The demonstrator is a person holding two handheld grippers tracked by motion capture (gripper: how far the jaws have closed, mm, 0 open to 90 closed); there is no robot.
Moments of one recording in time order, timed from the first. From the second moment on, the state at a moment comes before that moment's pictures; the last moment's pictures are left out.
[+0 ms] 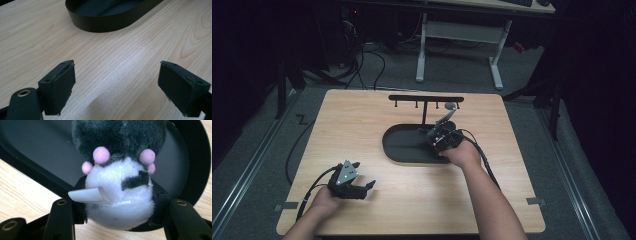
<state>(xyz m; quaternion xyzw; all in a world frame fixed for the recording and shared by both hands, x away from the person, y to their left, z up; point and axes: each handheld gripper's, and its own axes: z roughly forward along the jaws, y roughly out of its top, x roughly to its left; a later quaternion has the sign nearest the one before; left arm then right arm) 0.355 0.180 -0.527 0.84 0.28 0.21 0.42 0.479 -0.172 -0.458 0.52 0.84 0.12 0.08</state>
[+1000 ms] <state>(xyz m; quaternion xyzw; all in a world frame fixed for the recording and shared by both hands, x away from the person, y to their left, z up) 0.355 0.180 -0.527 0.84 0.28 0.21 0.42 0.483 -0.163 -0.471 0.52 0.84 0.11 0.09</state>
